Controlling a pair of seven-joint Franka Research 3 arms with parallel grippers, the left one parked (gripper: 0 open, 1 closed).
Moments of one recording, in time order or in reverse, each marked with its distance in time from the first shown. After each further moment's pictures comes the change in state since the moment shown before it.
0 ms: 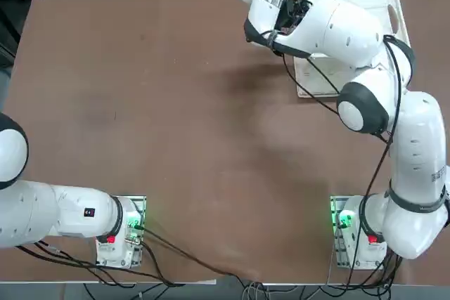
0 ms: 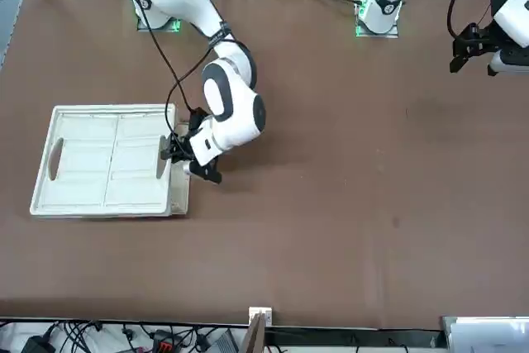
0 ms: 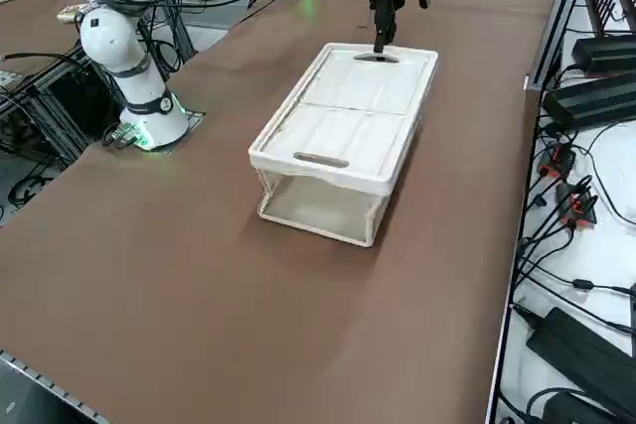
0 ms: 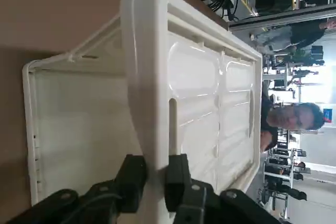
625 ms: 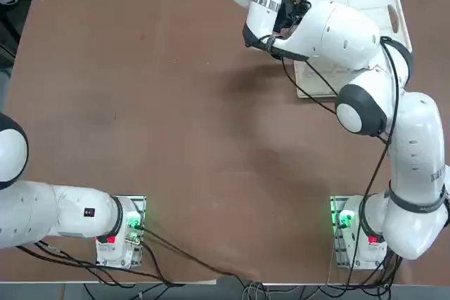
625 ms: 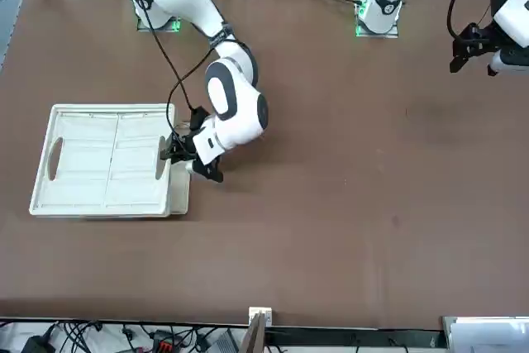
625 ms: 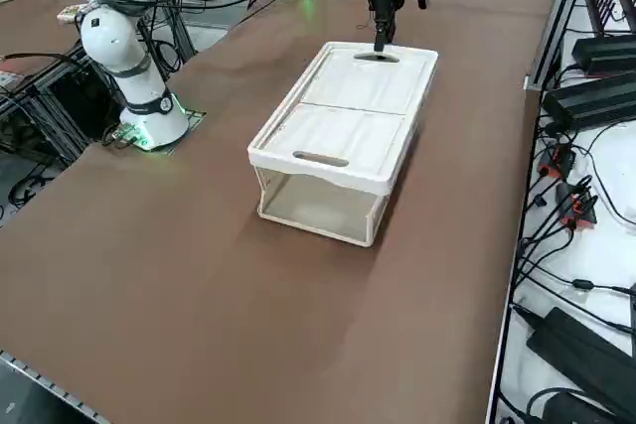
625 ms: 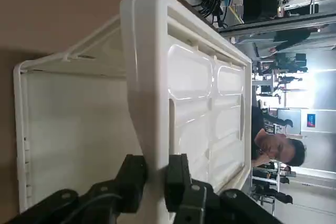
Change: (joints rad) arm 0.018 0.012 0.000 -0.006 -0.047 -0.019 -0.001
